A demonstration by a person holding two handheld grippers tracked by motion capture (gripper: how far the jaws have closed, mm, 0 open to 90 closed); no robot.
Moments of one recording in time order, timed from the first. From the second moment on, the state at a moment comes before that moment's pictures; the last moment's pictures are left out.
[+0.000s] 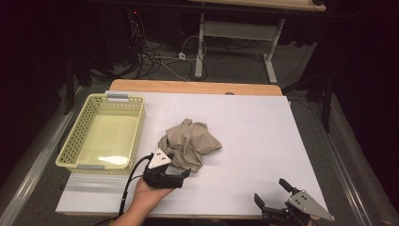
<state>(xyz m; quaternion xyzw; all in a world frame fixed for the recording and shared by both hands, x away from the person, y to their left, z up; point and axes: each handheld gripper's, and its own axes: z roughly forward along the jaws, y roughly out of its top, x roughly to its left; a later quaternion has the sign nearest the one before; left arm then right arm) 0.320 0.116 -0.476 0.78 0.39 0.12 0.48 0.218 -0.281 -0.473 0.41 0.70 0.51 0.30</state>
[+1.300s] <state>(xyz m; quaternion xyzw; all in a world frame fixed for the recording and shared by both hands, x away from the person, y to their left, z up) 0.227 0.099 -0.489 0.86 0.26 0.07 0.43 0.270 -0.169 -0.462 0.27 0.77 0.54 0.20</state>
